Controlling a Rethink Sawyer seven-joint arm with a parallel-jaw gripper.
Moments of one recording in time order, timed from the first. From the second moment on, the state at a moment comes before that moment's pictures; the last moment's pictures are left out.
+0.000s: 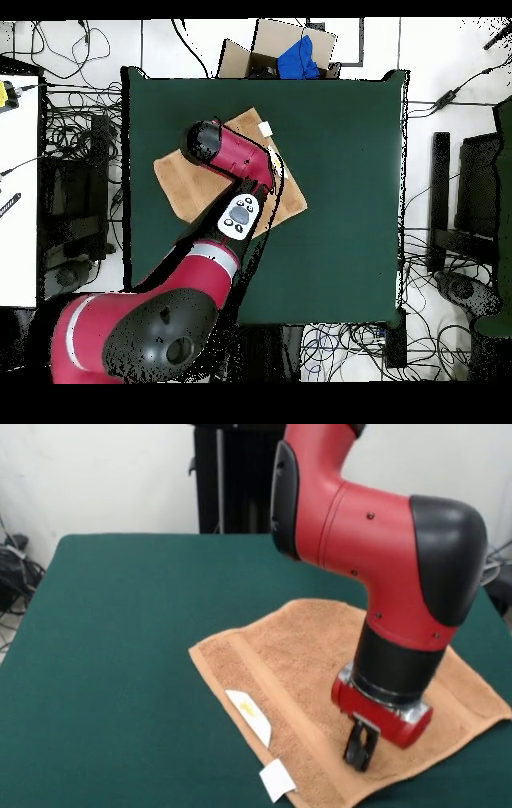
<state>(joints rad) 0.19 -0.01 -0.48 1.09 0.77 0.42 2.02</state>
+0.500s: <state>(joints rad) 0.24 0.01 -0.51 1.06 0.80 0.36 2.10</state>
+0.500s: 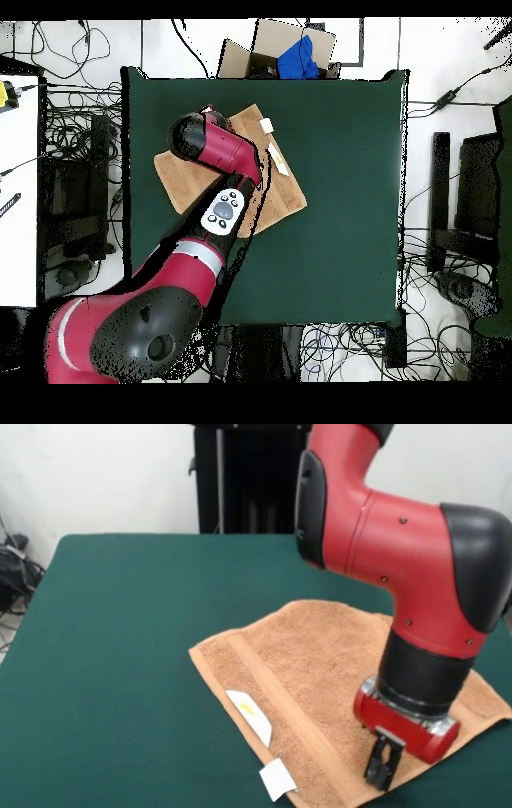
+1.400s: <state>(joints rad) 0.32 -0.25 -0.49 1.36 0.80 0.36 2.10</state>
